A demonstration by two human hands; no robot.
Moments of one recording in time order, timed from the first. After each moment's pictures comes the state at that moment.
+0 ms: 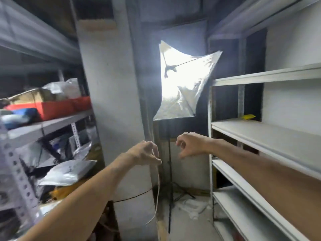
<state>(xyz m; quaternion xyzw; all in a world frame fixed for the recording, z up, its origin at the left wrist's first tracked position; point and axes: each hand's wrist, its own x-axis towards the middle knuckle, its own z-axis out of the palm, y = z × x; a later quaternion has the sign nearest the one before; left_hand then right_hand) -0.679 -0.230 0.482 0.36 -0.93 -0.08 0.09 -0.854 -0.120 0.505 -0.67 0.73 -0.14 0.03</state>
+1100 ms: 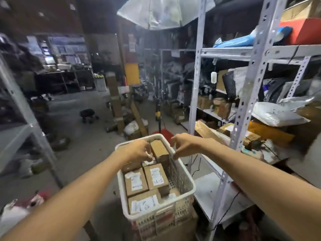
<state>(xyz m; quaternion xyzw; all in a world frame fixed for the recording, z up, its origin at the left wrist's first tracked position) -0.237 0.015 0.305 0.87 -0.46 -0.12 0.09 -0.371 -0.142 0.336 -0.98 0.13 0.08 0.15</state>
